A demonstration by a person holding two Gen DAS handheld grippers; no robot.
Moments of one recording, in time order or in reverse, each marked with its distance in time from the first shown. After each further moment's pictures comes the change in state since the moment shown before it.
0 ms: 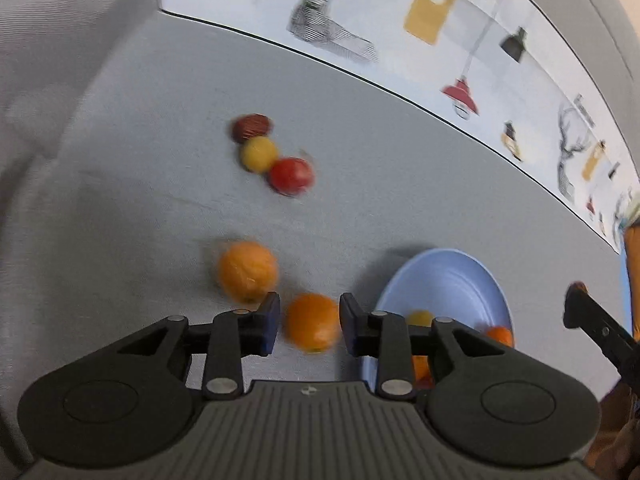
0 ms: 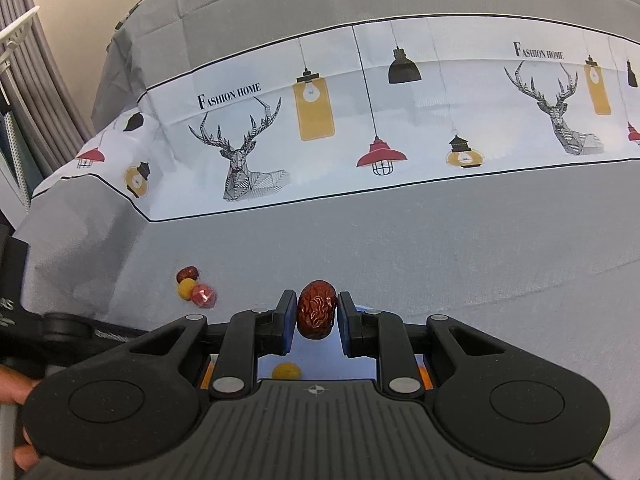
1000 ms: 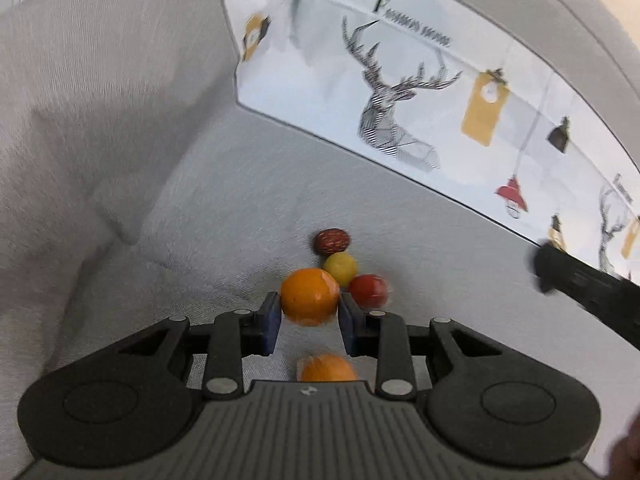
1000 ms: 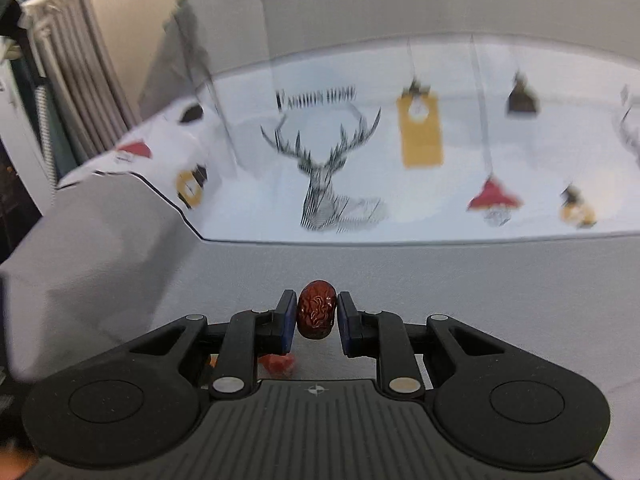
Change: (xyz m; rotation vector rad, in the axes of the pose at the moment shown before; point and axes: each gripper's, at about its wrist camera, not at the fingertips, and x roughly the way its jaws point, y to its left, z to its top) left arm -0.029 0.027 0.019 -0.060 -0.274 0.157; right arm 0.069 0.091 0.044 -0.127 -0.043 0.099
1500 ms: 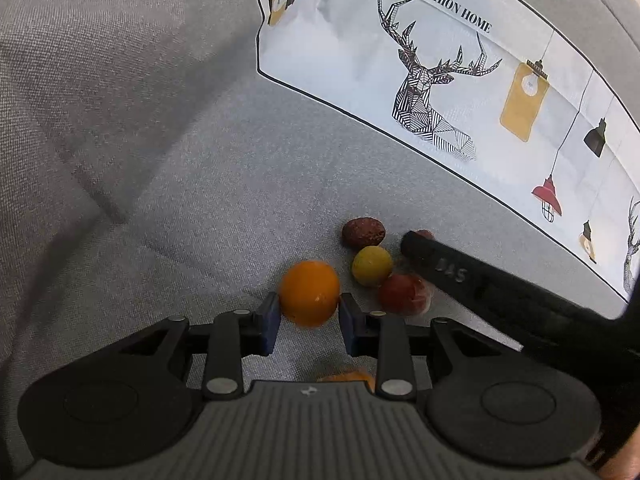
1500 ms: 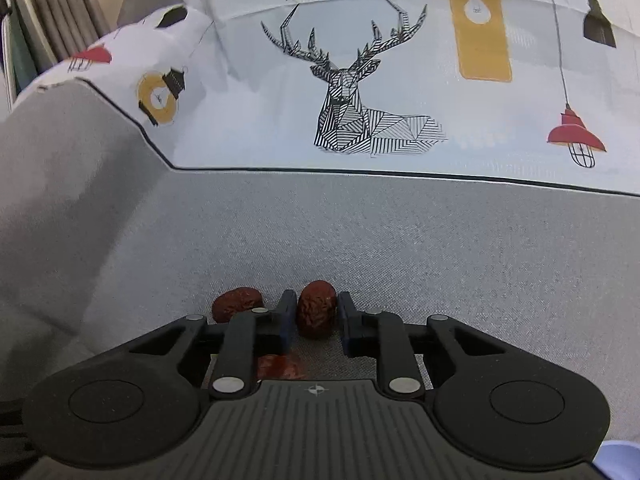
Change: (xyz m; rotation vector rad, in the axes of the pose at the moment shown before) left arm 0.048 0.011 -0.003 -0.070 0.032 0.055; right arm 0.147 0.022 -0.033 -0.010 0.176 0.008
